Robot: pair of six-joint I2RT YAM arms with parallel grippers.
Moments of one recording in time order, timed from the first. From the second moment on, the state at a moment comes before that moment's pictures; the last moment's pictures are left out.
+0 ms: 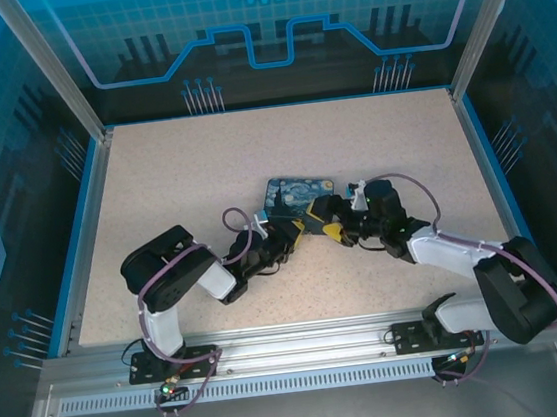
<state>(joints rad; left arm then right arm) -0.76 1.89 0.46 1.20 0.08 -1.55 0.44 1.27 0.50 0.24 -0.53 1.17</state>
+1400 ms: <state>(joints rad) -0.73 1.92 0.46 1.20 0.15 -1.66 0.82 1.53 0.89 -0.41 0.18 0.11</state>
